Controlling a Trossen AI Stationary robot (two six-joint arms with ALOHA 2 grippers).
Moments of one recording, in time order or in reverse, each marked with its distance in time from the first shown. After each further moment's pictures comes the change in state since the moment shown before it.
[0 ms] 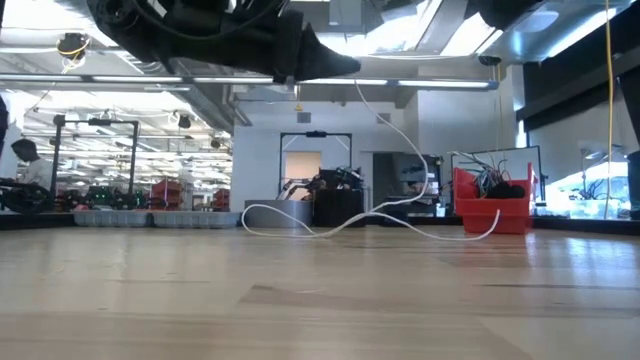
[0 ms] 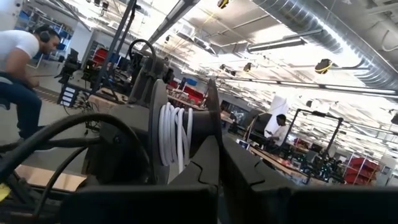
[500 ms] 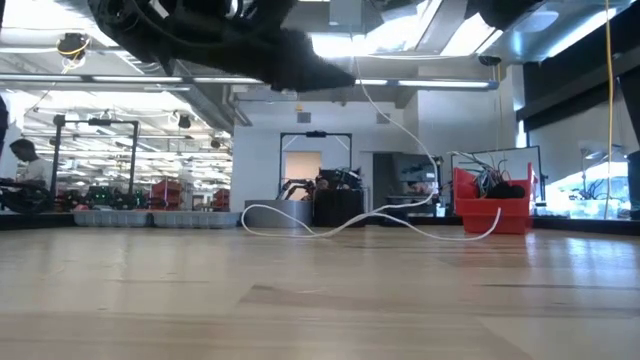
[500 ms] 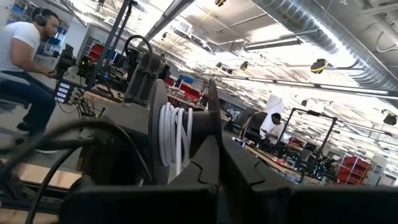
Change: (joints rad) left arm 0.000 -0.001 0.000 -0.021 -0.025 0.024; right arm 0.000 0.000 0.000 -0.002 0.016 -0.017
